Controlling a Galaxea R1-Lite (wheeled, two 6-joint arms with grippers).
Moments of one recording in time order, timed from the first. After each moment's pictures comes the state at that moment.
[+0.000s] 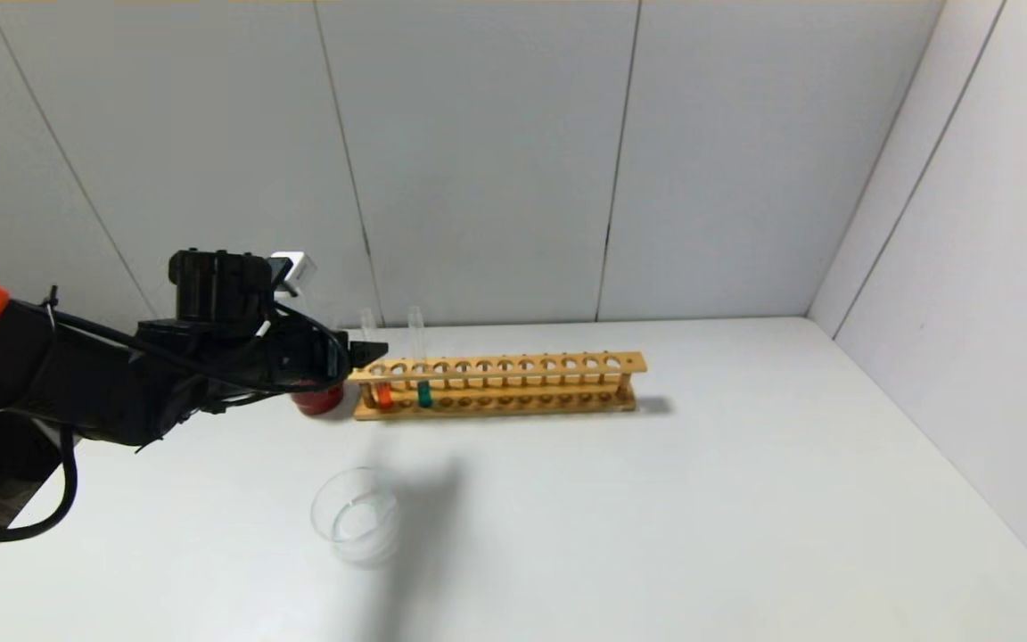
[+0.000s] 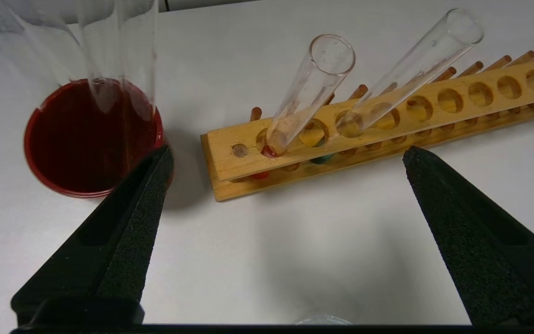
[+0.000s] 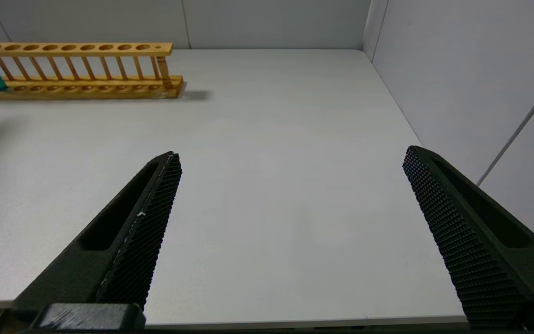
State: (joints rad) left arm -0.19 1.92 -0.96 -0.53 -0.15 -0.09; right arm 0.00 0.00 0.00 0.00 0.00 0.00
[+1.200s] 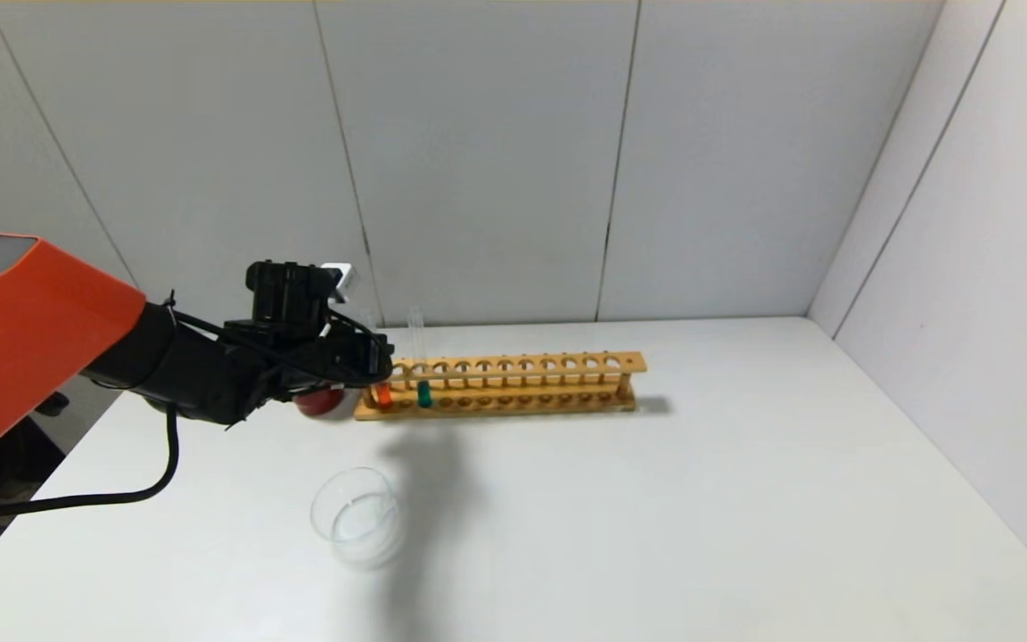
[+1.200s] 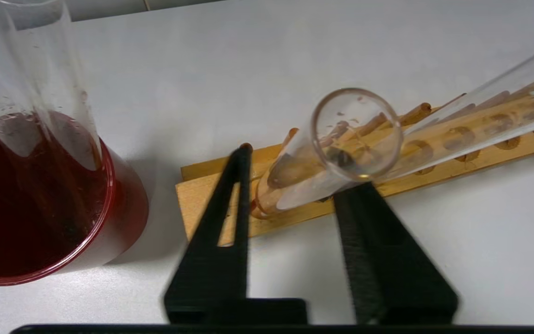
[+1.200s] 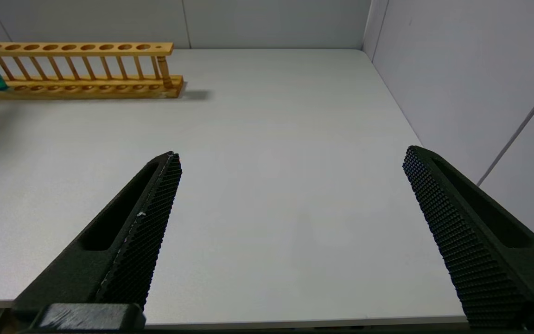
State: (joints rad) left arm -0.23 2.11 -1.13 -0.53 -0.09 -0.10; right arm 0.00 0.00 0.00 0.00 0.00 0.00
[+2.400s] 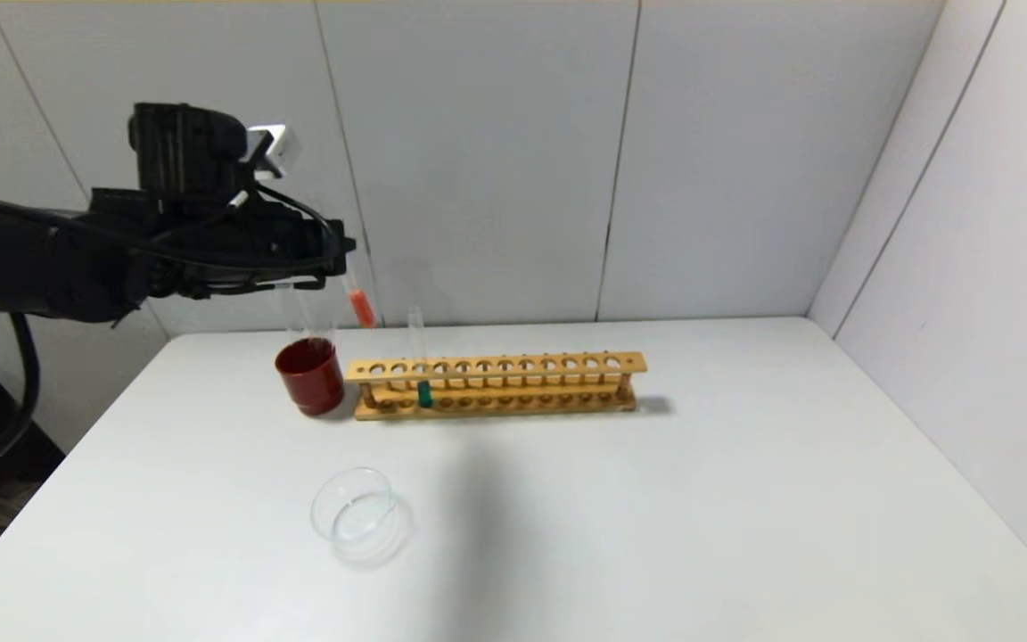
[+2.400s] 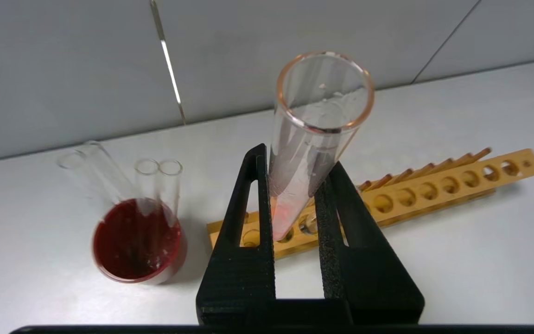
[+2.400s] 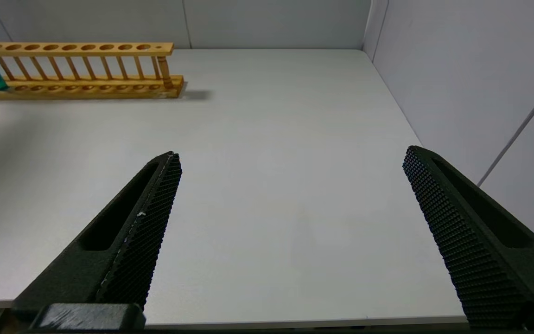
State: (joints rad) left arm -0.22 1.80 -1.34 -0.19 -0.08 -0.09; right arm 0.00 0.00 0.00 0.00 0.00 0.00
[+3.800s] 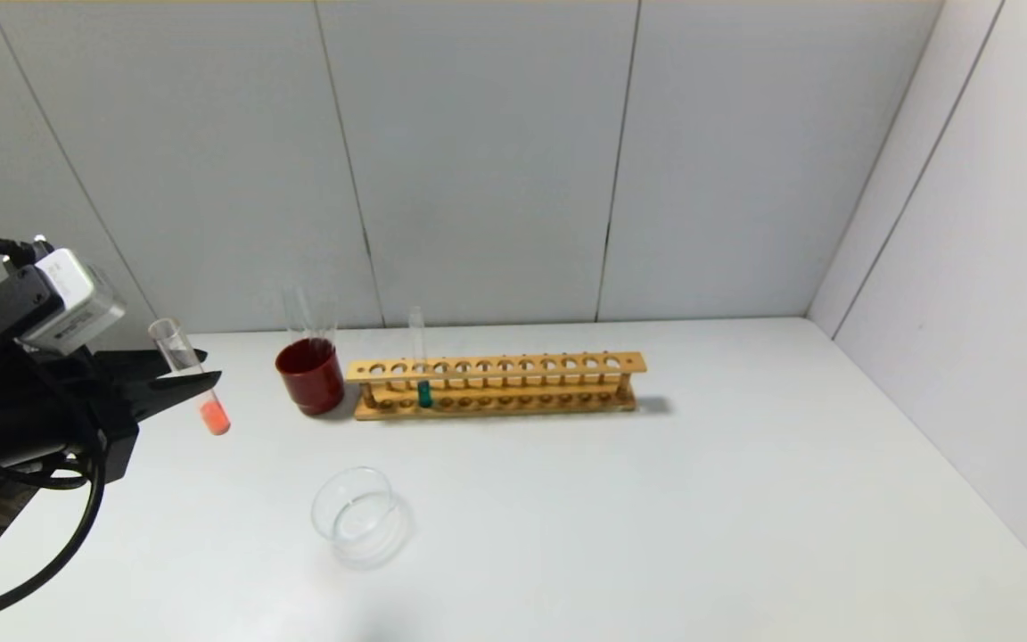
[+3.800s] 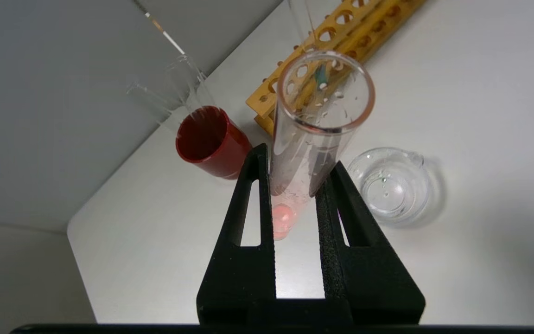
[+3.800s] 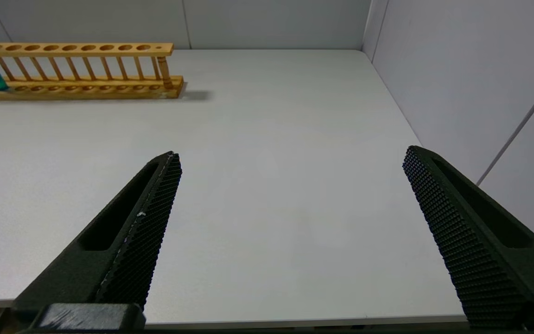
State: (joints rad) left arm 0.08 1.28 -0.67 -0.22 -0.55 0.69; right arm 0.00 0.00 0.00 0.00 0.00 0.00
